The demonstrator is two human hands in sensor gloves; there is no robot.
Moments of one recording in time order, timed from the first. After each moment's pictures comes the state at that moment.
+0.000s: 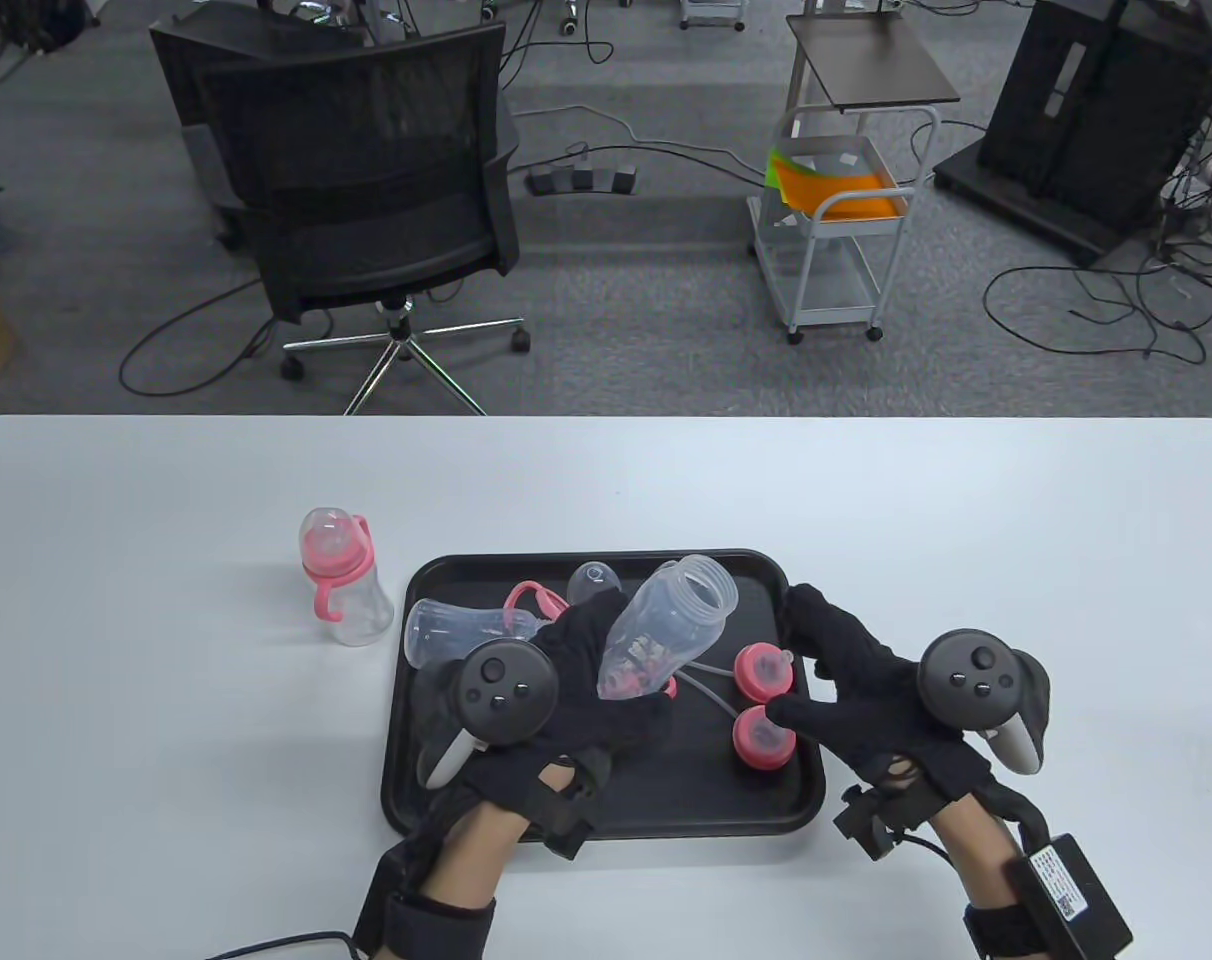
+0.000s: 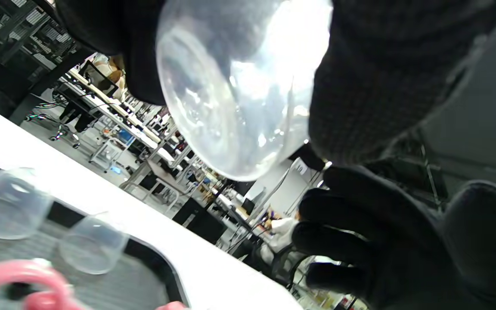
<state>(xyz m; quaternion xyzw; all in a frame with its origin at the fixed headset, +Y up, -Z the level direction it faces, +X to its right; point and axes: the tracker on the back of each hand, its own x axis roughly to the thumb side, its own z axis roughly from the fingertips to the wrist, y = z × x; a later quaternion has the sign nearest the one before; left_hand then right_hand) -0.089 -0.629 -0.317 0.09 -0.19 0.37 0.90 0.220 -0.640 -0.331 0.20 -0.04 0.88 0.43</state>
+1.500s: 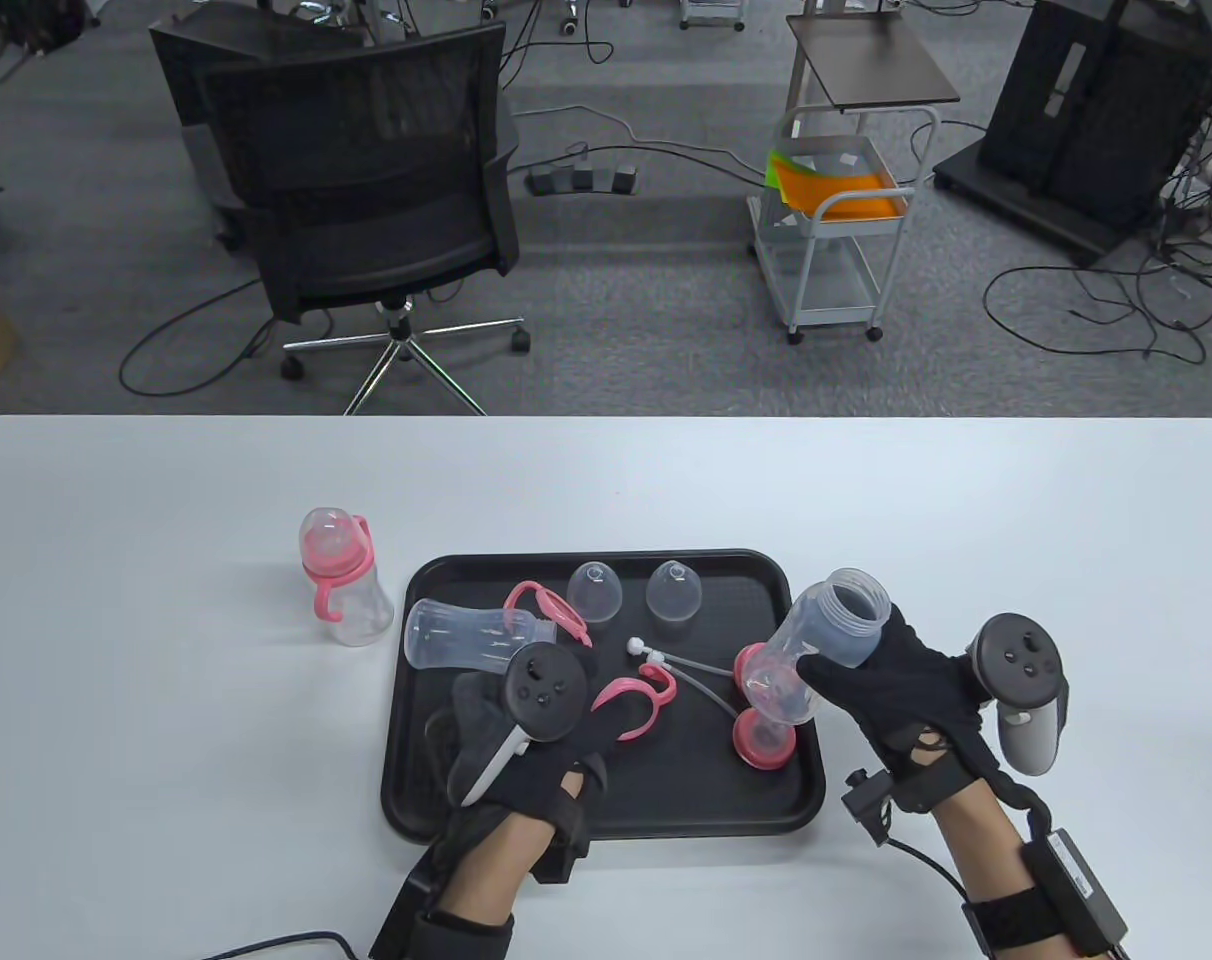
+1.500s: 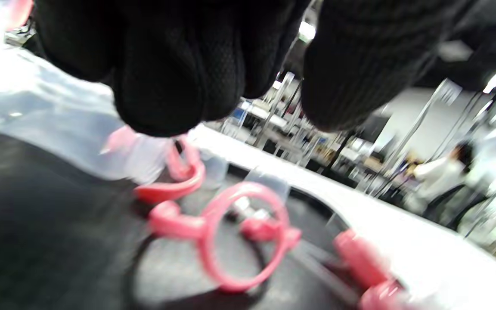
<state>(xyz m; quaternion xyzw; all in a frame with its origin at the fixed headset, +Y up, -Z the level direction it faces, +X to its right) -0.099 -0.669 -0.325 -0.05 -0.01 0.18 0.98 0.249 -0.658 -0.347 0.12 0.00 0.79 0.60</state>
